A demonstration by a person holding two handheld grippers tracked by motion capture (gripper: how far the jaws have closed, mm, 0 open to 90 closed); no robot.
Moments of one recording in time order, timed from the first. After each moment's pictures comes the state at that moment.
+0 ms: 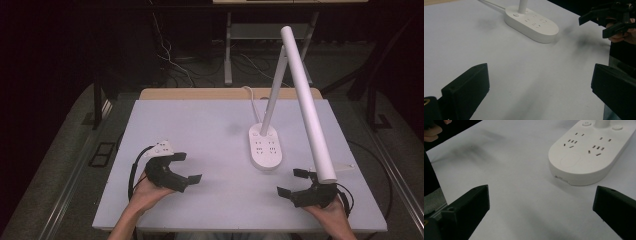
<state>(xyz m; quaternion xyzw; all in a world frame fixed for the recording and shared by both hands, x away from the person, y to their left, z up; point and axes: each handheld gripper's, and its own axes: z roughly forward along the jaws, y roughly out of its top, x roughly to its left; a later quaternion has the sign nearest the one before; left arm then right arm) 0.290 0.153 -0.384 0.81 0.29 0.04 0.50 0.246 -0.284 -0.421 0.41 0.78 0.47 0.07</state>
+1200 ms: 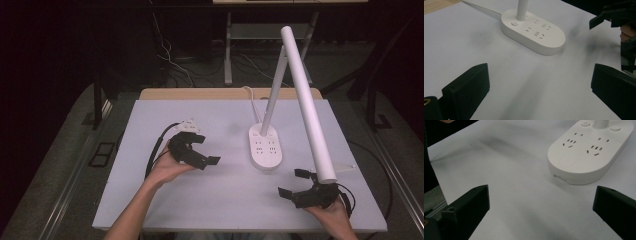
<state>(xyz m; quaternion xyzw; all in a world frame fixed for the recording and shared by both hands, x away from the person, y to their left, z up) 0.349 0.101 -0.366 0.85 0.26 0.03 0.46 0.243 -0.285 -0.419 0.41 0.78 0.47 0.07</state>
